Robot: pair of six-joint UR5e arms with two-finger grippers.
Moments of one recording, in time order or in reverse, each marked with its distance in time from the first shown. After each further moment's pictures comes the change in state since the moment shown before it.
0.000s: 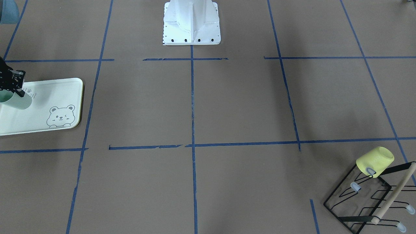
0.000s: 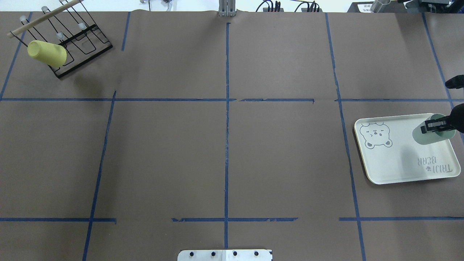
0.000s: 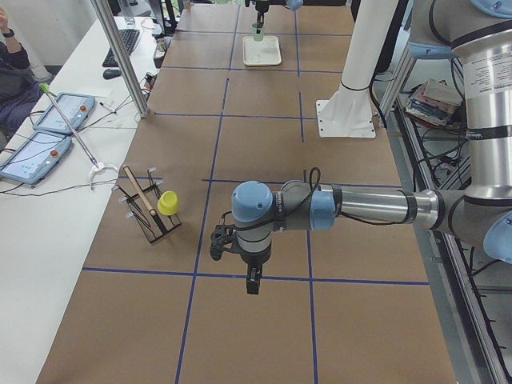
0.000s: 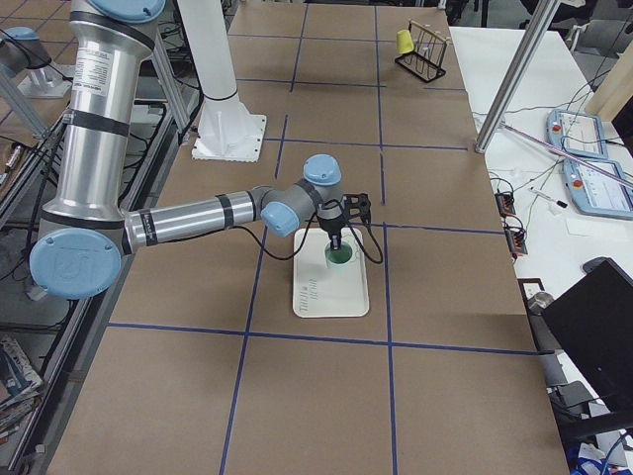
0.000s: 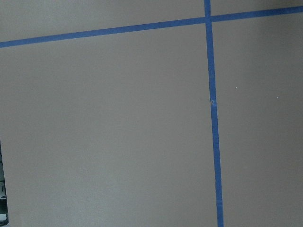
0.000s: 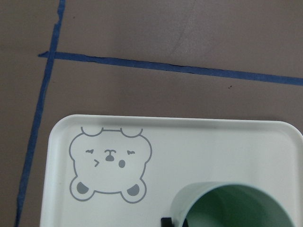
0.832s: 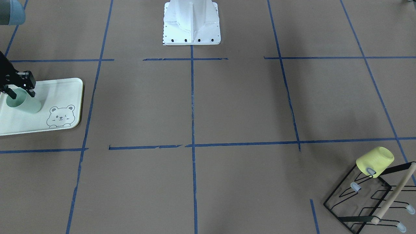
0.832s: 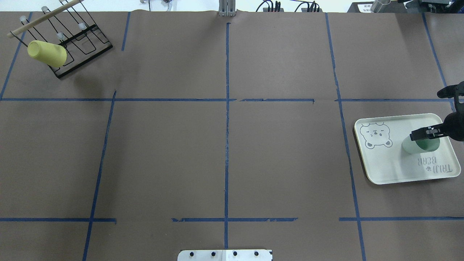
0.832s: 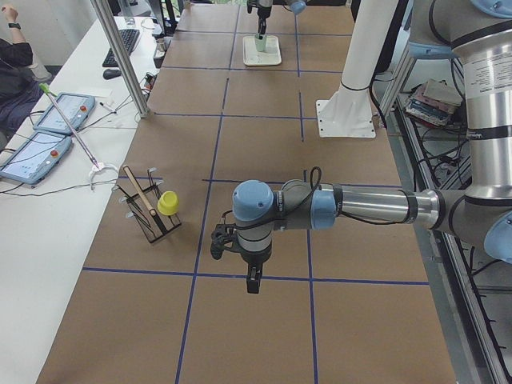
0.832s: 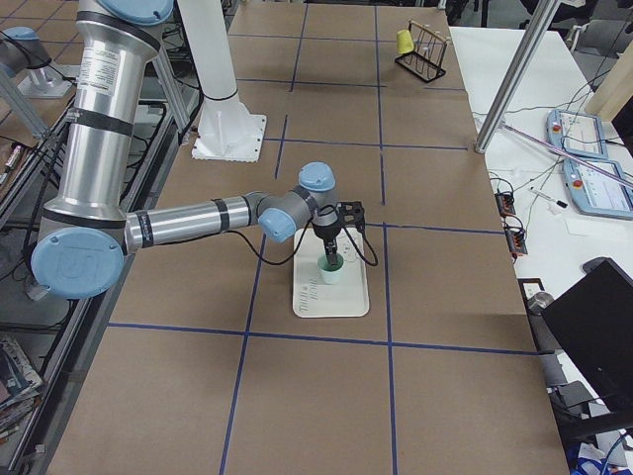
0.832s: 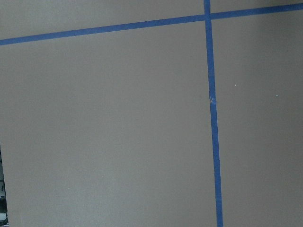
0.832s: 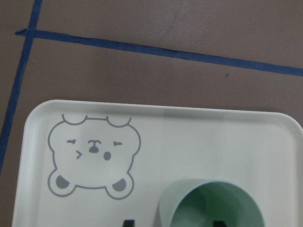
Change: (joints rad) left arm 0.000 0.001 -0.005 0.000 0.000 0.000; right arm -0.043 -0.007 -0.018 0.013 -0.045 -0.001
